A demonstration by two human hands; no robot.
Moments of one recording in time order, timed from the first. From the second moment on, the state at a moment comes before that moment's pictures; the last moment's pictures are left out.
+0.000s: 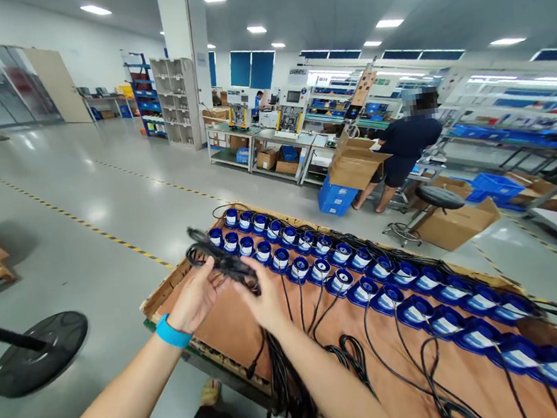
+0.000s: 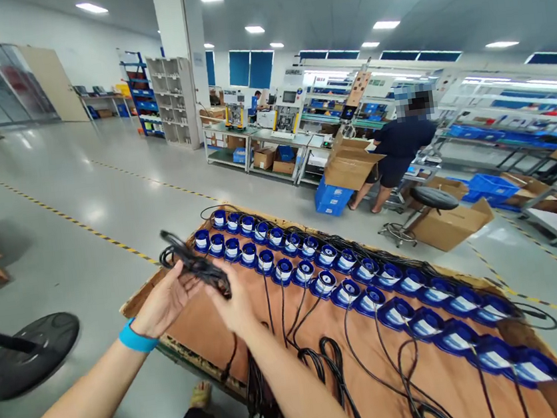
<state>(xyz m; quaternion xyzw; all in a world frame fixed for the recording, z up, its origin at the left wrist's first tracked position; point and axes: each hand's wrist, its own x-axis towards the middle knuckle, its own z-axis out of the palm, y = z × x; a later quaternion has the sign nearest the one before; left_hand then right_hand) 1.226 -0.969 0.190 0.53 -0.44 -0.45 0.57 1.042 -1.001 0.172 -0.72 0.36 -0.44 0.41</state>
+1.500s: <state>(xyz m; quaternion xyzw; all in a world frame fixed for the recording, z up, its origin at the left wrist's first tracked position) 1.356 -1.389 0.109 0.55 -0.82 -0.13 -0.08 0.945 -1.279 0.175 -0.68 0.64 -0.06 0.35</state>
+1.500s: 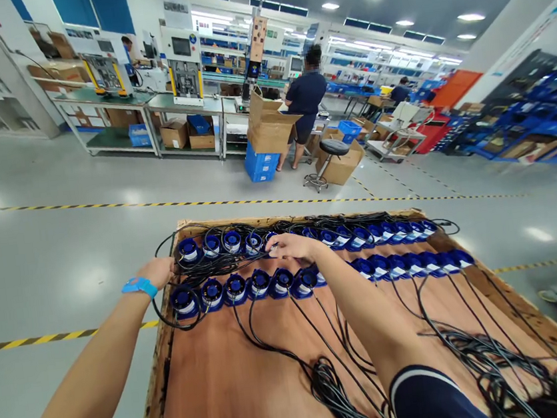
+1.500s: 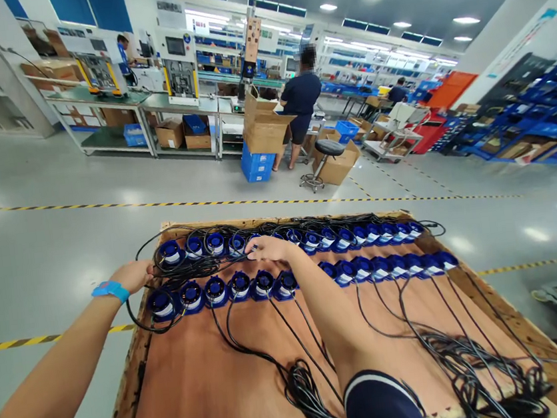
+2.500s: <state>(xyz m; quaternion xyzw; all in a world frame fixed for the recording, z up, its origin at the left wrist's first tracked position) 1.212 -1.109 0.048 0.10 -0.96 -0.26 0.09 1.026 -0.891 0.138 -0.56 0.69 -0.21 0.41</state>
